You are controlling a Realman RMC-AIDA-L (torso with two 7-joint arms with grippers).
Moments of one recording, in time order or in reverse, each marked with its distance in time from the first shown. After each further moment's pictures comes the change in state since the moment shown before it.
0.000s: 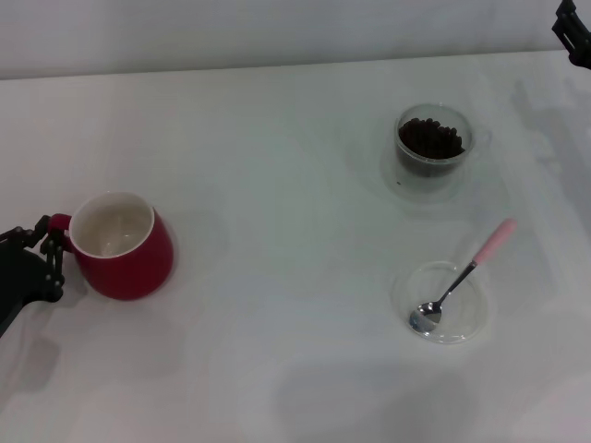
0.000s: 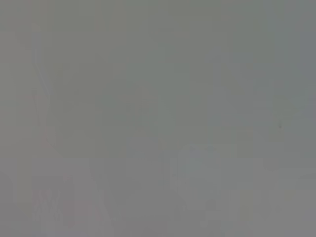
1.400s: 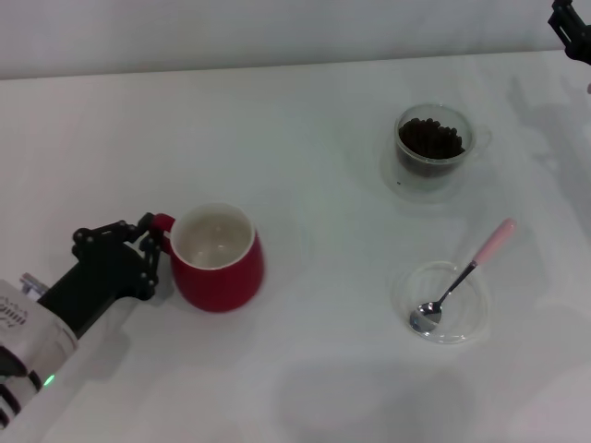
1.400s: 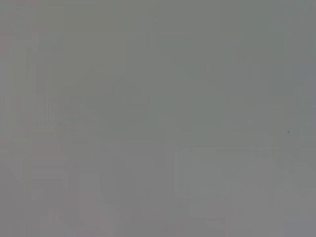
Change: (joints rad) left arm -0.049 -0.008 0.006 0.148 0.137 -0.081 0.014; right arm 0.009 0.001 0.000 -0.005 -0.001 -0.001 0.000
